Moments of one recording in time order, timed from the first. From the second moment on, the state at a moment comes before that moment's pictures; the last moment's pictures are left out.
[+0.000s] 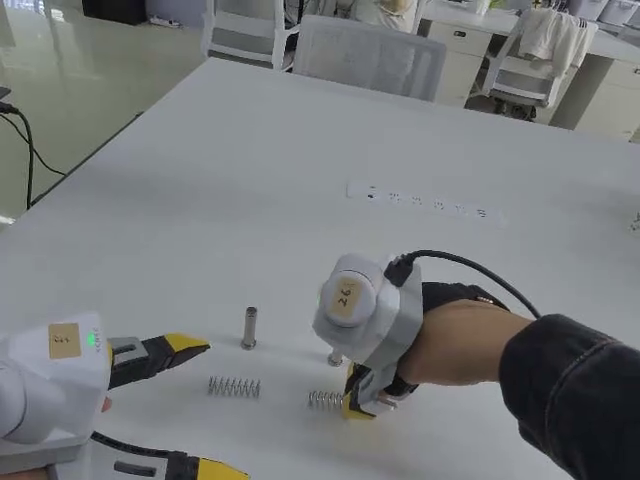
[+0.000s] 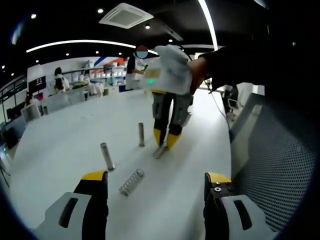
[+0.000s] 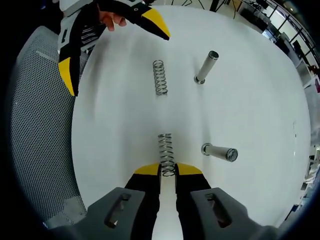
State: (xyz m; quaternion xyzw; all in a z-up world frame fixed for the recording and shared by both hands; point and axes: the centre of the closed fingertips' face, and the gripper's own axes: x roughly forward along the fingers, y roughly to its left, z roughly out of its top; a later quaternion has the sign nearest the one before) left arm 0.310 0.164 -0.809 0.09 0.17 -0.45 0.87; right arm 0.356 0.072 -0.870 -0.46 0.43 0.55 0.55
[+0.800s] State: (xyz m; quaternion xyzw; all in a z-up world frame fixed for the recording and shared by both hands) left arm 0.306 0.154 -0.807 0.10 0.17 -0.47 0.86; right arm 0.349 0.066 -0.870 -0.45 0.43 0.54 0.58
